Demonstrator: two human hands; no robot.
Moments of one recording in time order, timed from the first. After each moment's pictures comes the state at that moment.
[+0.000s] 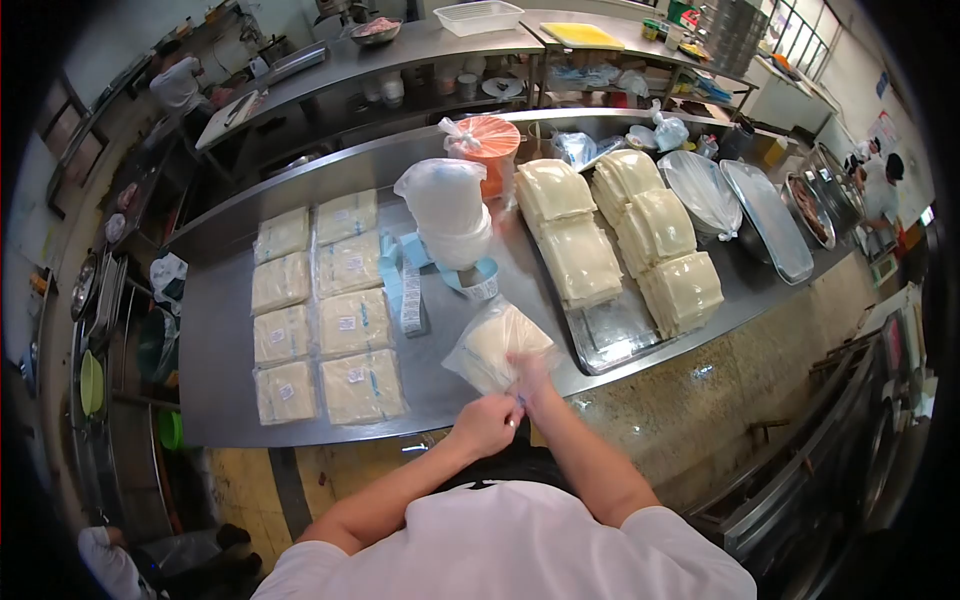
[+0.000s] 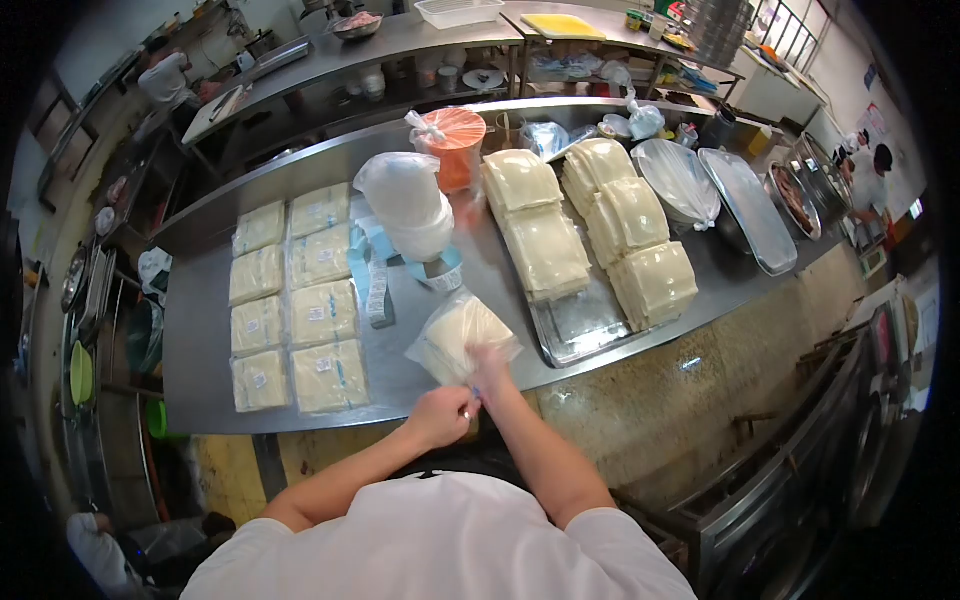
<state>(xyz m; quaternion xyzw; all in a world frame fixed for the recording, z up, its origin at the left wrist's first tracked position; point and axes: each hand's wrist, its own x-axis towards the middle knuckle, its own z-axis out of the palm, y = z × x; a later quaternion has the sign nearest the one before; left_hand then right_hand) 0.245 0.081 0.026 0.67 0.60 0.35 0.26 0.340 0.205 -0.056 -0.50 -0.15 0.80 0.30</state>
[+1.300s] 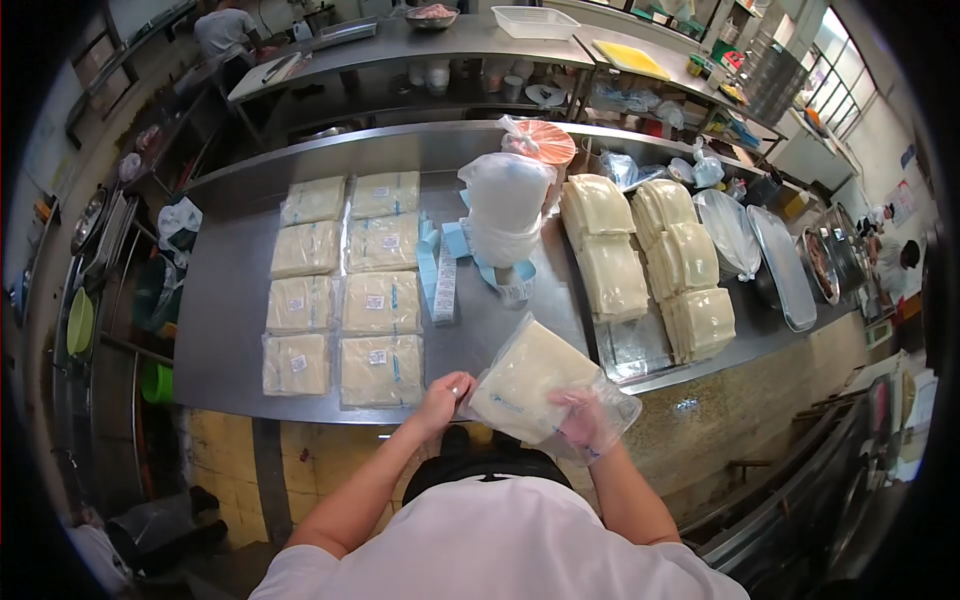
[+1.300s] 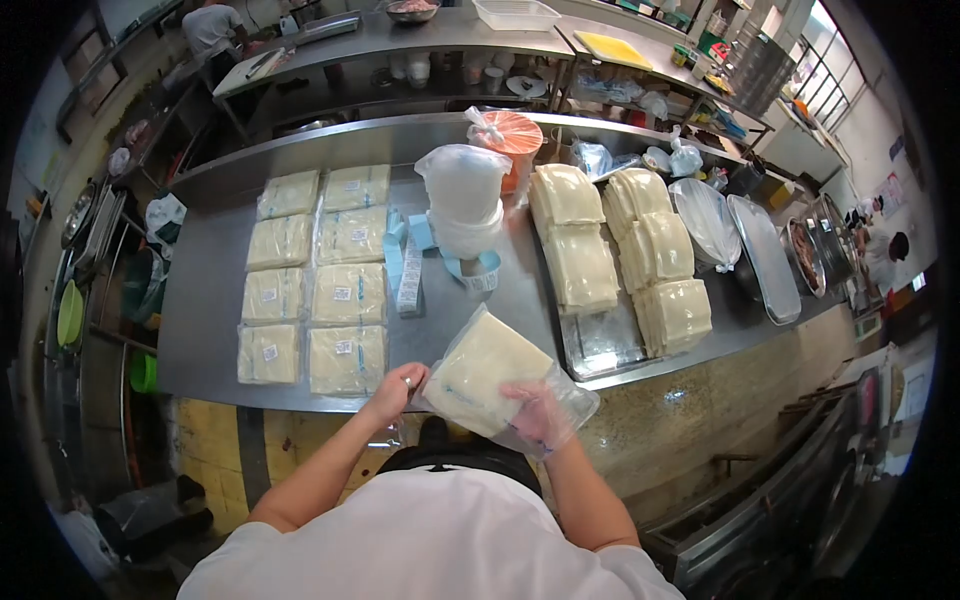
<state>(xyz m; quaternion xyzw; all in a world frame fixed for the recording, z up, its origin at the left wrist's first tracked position) 0.131 0.041 -0.013 0.32 0.54 0.51 0.59 0.396 0.152 0.057 -0.34 -0.26 0.87 0.24</state>
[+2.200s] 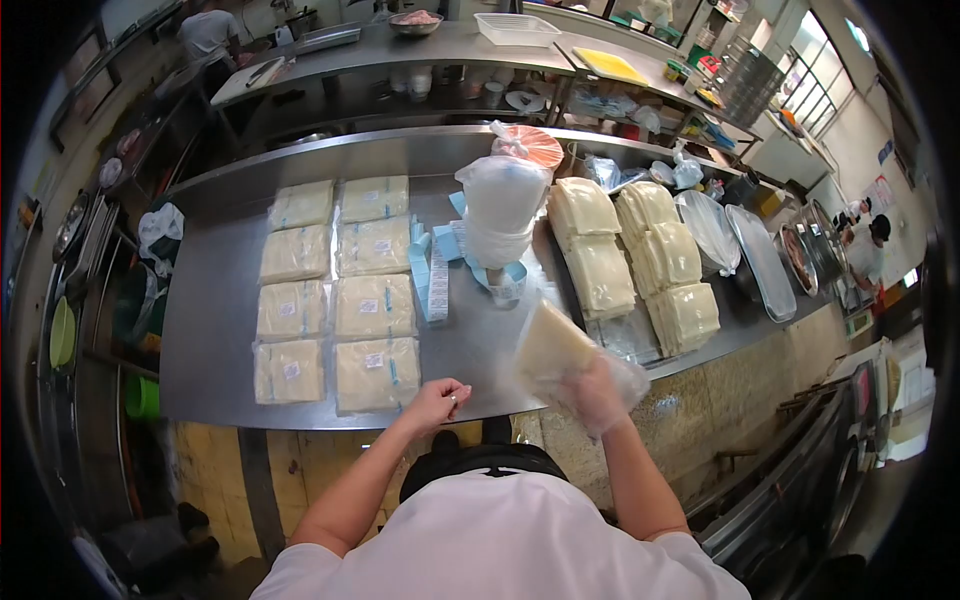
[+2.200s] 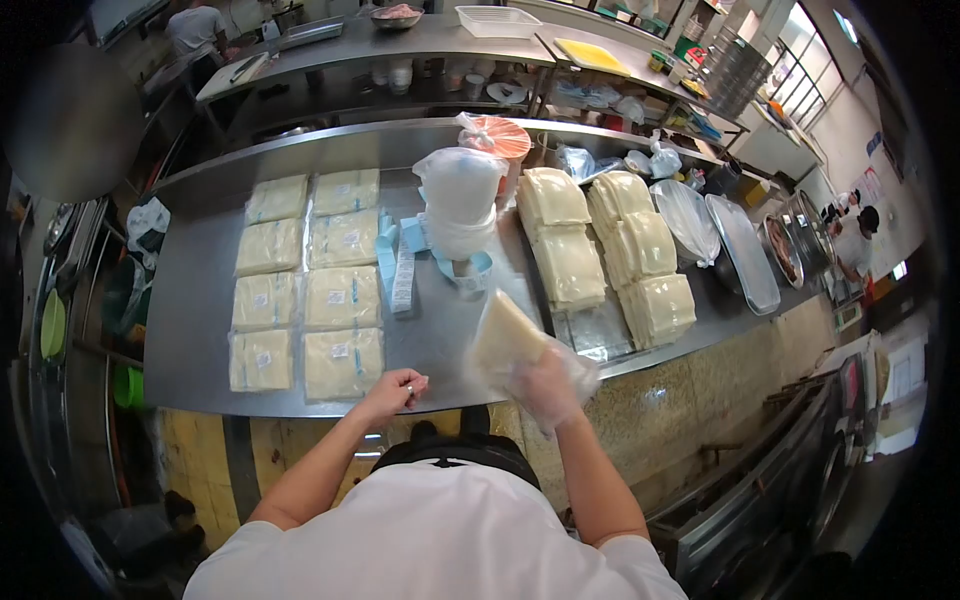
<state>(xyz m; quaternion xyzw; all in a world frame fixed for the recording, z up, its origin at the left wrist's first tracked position) 0.116 0.032 -0.020 0.29 0.57 0.43 0.63 0.374 0.167 0.110 -0.50 -0.61 0.59 0.20</state>
